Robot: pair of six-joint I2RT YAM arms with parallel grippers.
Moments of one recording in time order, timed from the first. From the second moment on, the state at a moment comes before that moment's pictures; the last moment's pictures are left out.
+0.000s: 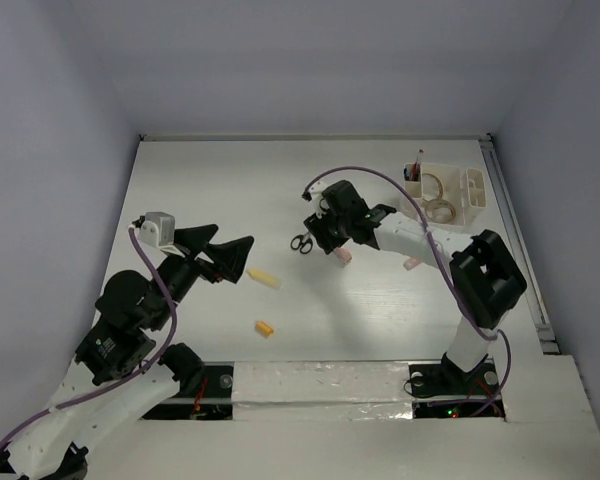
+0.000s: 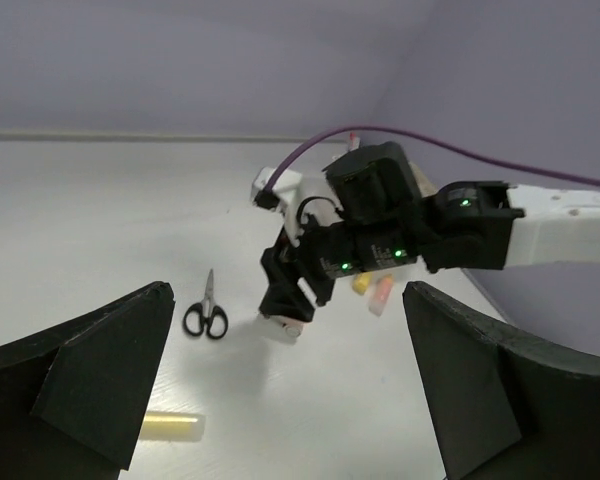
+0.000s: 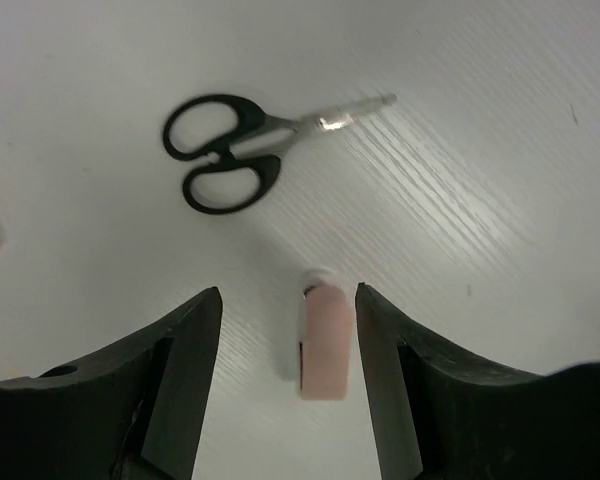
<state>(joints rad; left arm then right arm) -0.73 0.41 0.80 -0.27 -0.18 -0.40 0.70 1.78 1.26 -0.31 -0.02 -0.09</state>
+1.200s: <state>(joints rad) -0.70 0.44 0.76 -0.31 -0.12 -0.34 0.58 1.58 1.15 -0.34 0.16 0.13</state>
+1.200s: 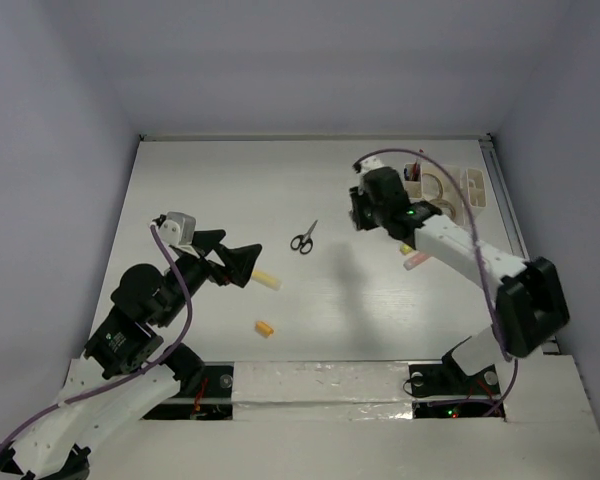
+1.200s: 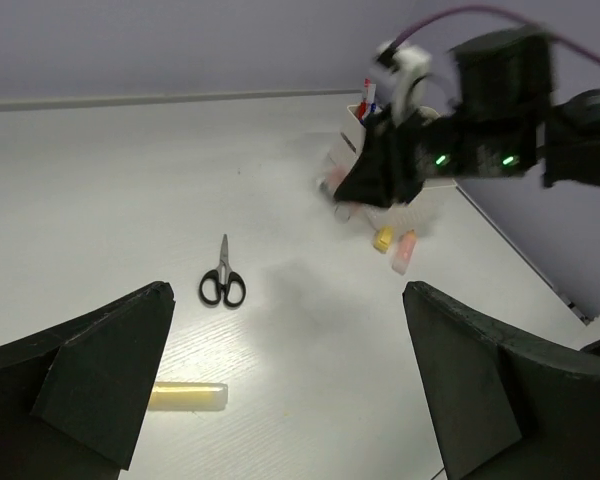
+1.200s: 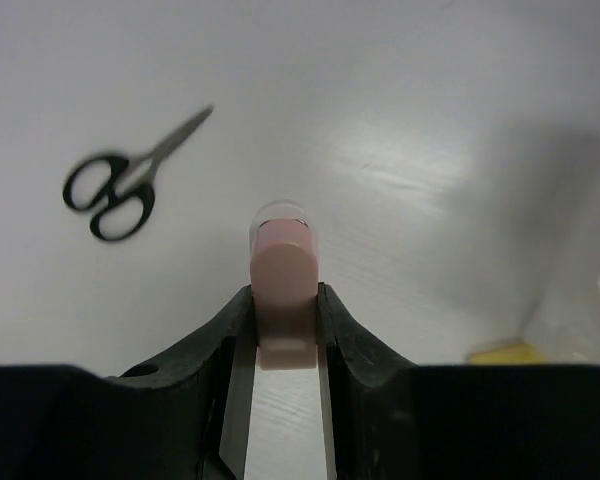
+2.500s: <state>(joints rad) -0.63 0.44 0.76 -0.31 -0.02 -0.32 0.24 1.49 1.14 -0.16 0.34 0.23</state>
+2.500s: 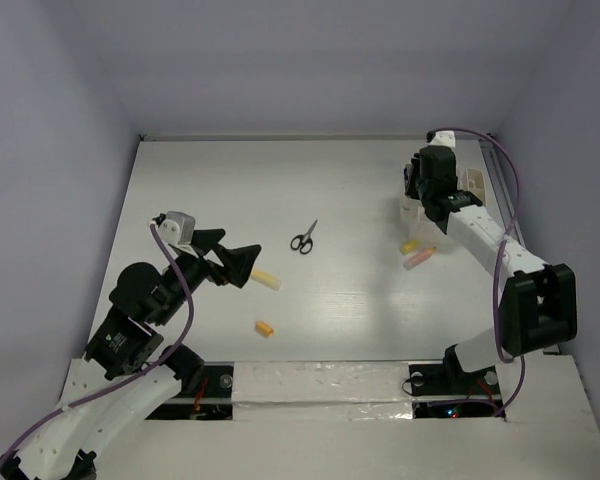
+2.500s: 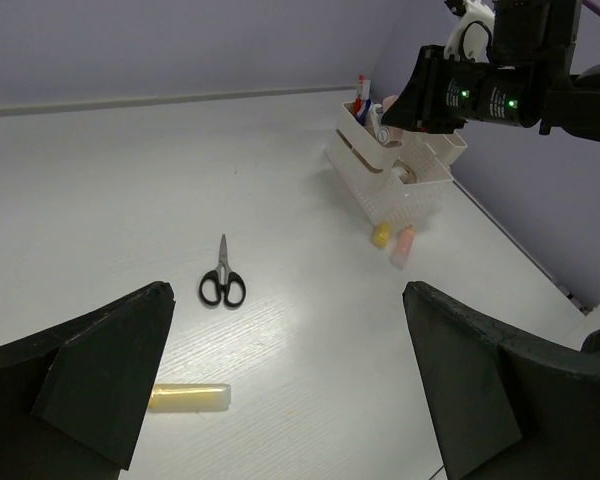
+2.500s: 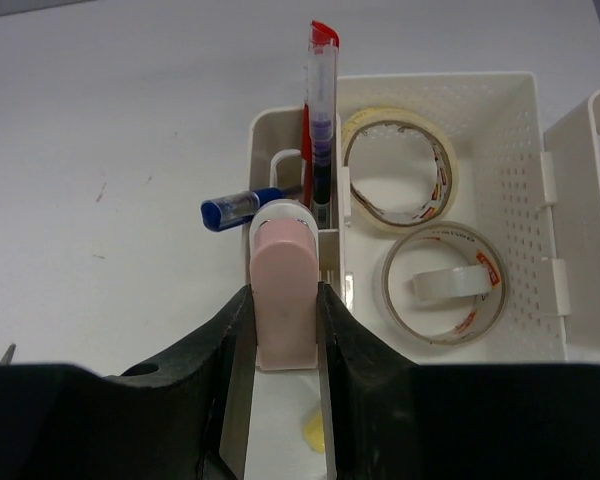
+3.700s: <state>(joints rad) -0.58 0.46 0.75 -0.28 0.04 -0.32 0.37 1.21 0.82 -0.06 0.11 0.39</state>
